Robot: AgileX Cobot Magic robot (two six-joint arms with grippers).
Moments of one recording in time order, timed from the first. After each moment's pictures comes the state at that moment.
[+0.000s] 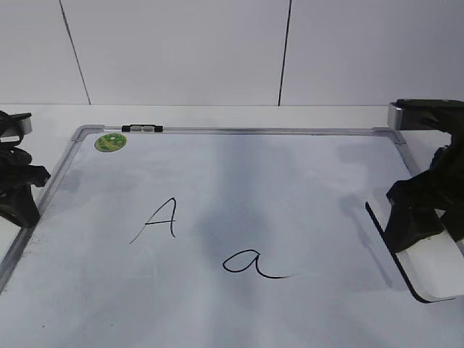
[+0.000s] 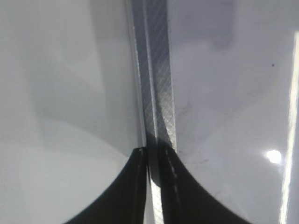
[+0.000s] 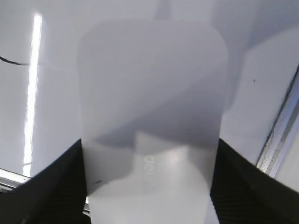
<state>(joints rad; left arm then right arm) 0.01 1.92 -1.19 -0.30 0.89 0.28 0.24 1.47 -1.00 0.17 1.06 -0.07</state>
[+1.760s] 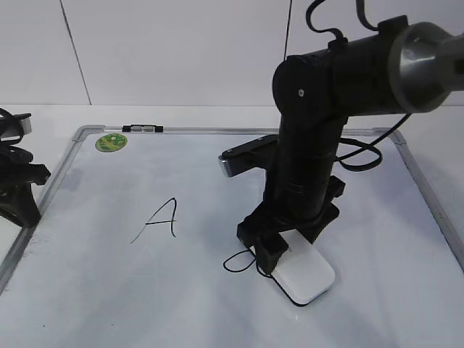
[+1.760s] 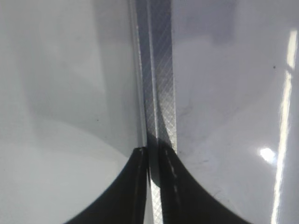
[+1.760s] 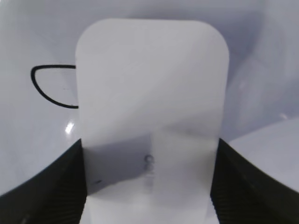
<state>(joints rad) 0.01 1.94 -1.20 -0.32 0.92 0.28 0.61 1.97 -1.39 0.09 1.08 -0.06</state>
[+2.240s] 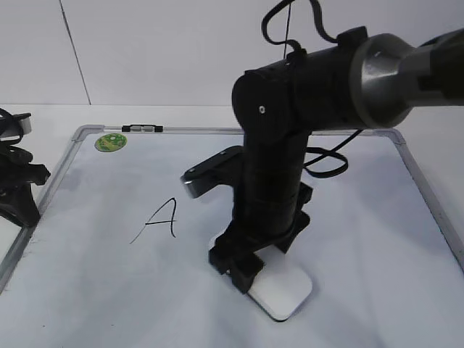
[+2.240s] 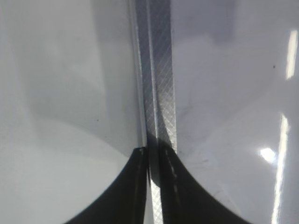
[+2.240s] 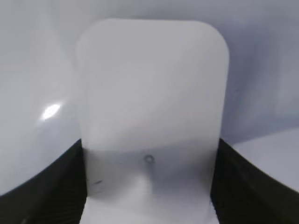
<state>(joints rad) 0.01 1.94 -1.20 -0.31 0.92 0.28 0.73 2.00 -1.43 0.08 1.10 -0.12</state>
